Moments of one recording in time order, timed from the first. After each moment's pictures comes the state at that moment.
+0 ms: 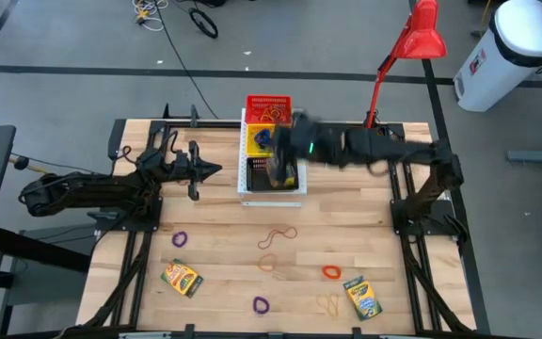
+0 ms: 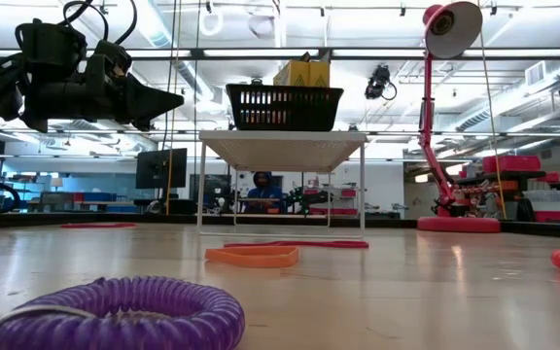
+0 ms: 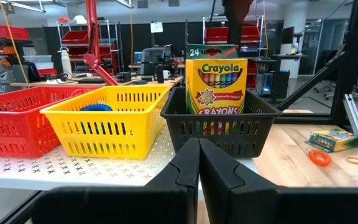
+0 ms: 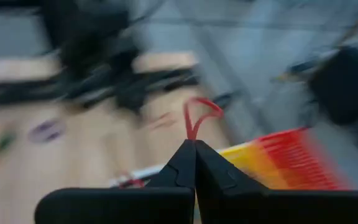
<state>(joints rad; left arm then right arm) 0.58 0.92 0.03 1.01 0.45 0.02 0.00 1.72 1.90 -0.71 0.39 0.00</state>
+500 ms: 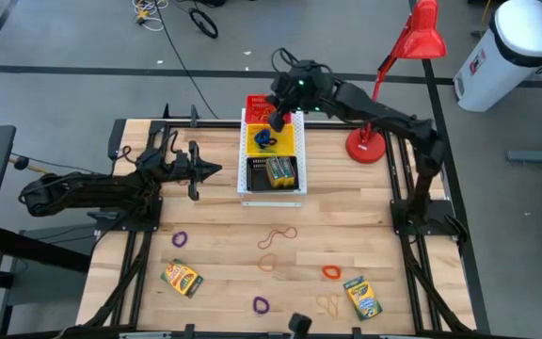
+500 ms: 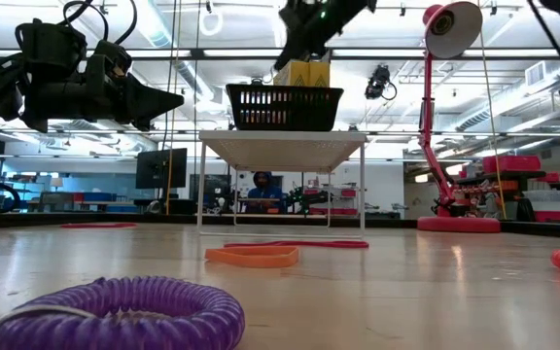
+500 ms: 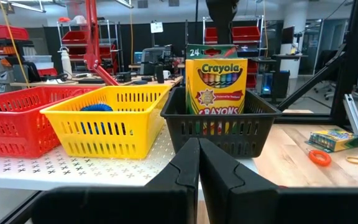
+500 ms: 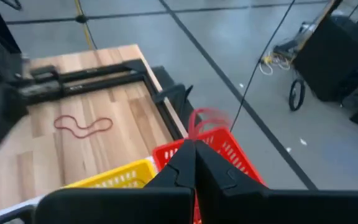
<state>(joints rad) 0.58 0.92 0.03 1.01 0.45 0.02 -0.44 1.85 1.94 -0.60 0.04 -0.12</state>
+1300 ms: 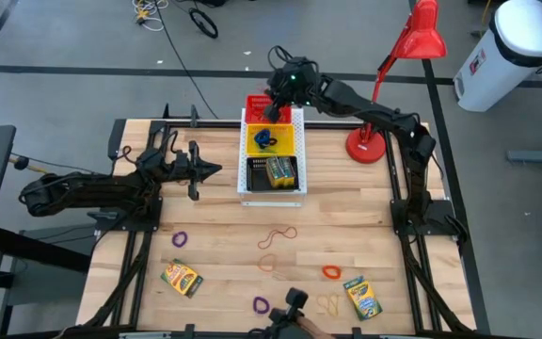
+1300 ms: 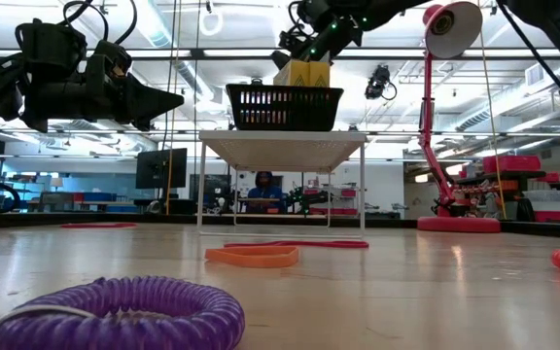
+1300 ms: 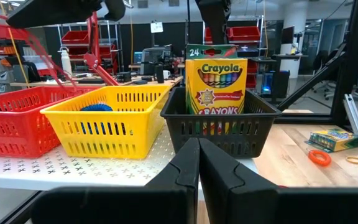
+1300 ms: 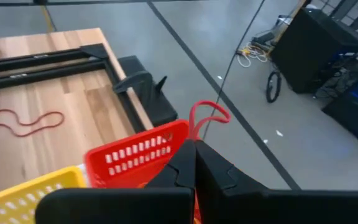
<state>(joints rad) 0.58 0.92 0.03 1.01 0.45 0.02 -0.52 1.97 1.94 -0.49 0.07 -0.18</state>
